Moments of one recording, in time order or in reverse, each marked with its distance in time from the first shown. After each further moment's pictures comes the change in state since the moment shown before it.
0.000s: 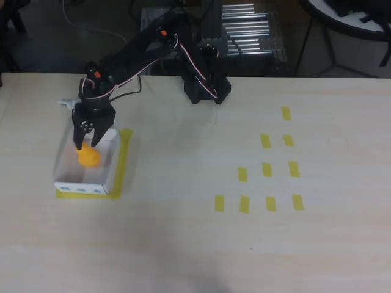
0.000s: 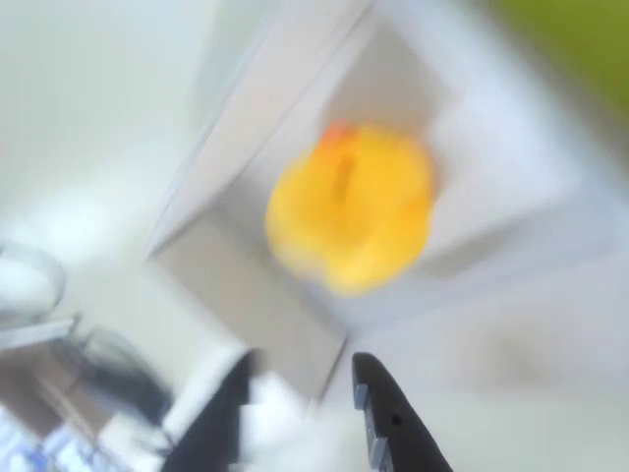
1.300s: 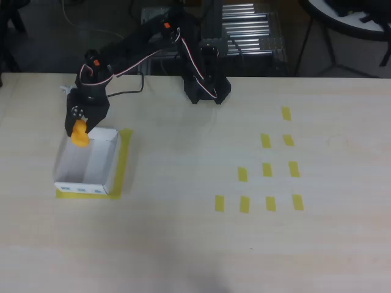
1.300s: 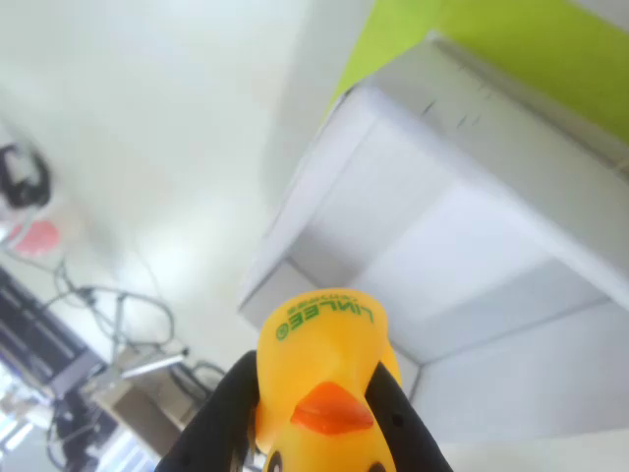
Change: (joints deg) arm 6.7 1.9 5.1 -7.2 8.1
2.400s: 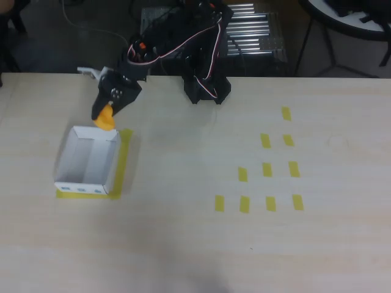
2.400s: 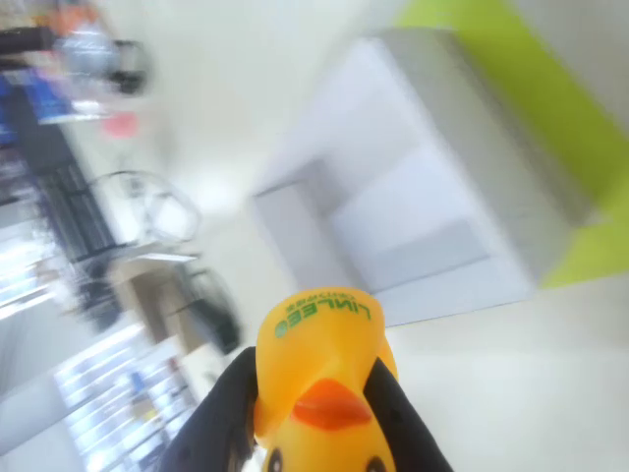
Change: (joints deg) arm -2.0 40.6 44.0 -16.2 -11.9
